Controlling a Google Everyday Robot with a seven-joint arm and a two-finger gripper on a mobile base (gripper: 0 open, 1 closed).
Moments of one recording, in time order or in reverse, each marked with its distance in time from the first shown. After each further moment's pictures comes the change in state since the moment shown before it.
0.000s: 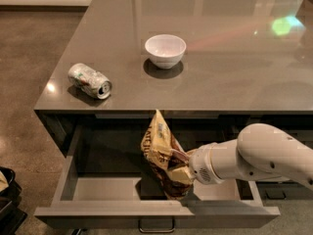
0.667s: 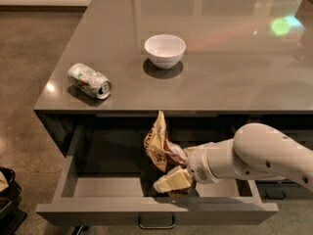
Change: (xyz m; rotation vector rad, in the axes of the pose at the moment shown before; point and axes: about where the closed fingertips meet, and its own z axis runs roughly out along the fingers) arm -0.003 0.001 0.006 -0.004 -0.001 0.006
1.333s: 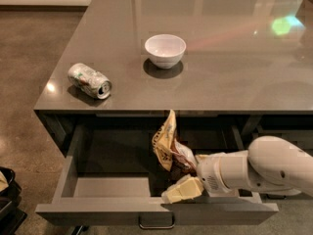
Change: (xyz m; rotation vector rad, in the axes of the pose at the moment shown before) arm 0.035 -0.010 -0.006 -0.018 -0.046 0.075
